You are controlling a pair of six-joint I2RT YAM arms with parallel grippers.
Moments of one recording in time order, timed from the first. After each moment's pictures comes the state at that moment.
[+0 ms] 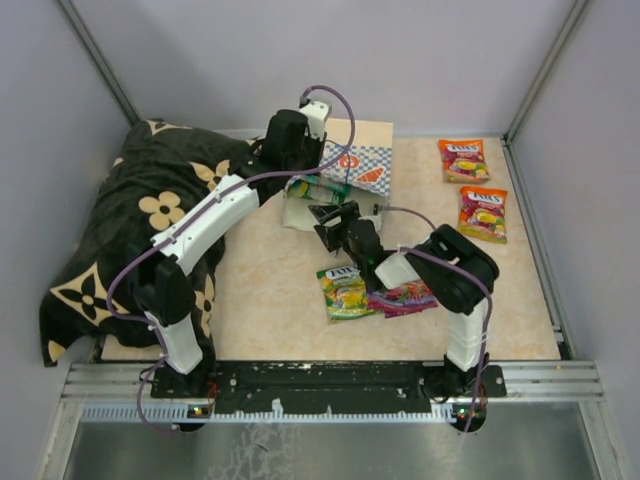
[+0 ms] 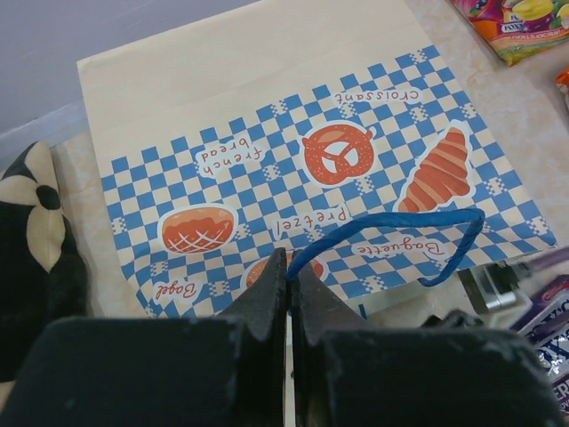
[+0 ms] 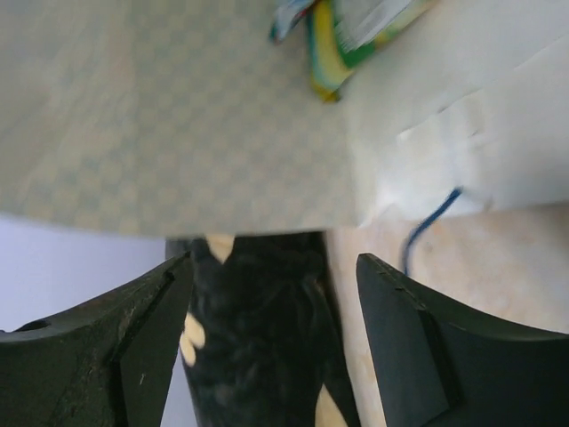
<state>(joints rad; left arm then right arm) -0.63 1.81 1.75 -0.35 -0.16 -0.04 0.72 1.86 0.74 0.95 0.23 1.51</state>
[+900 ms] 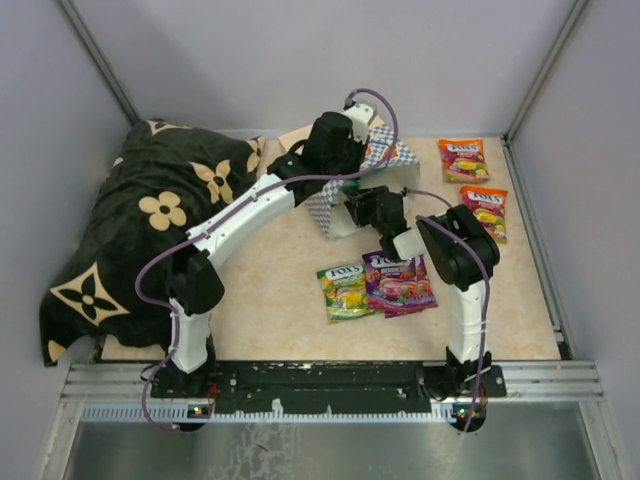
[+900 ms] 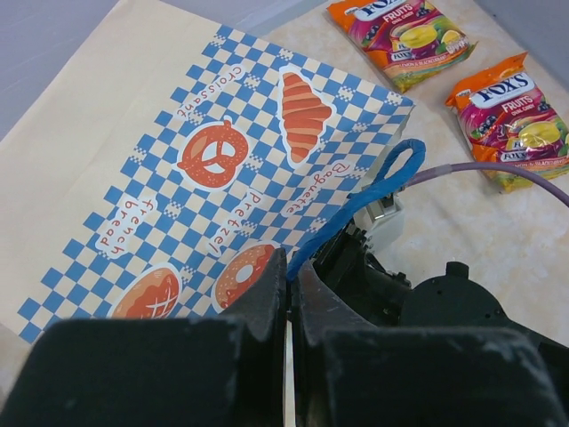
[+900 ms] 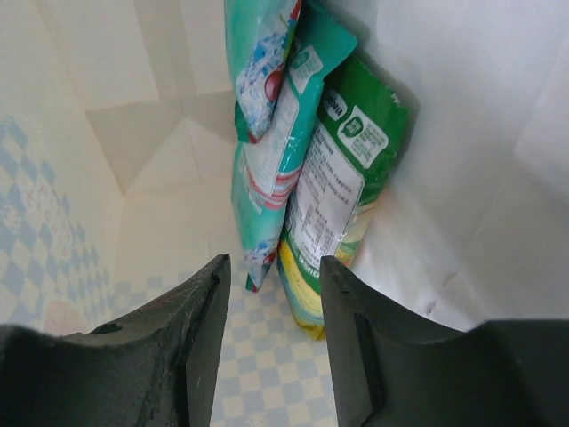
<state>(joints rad) -0.78 2.00 1.99 -0.37 -0.15 -0.09 0.40 2.06 0.92 0.86 0.01 1.55</state>
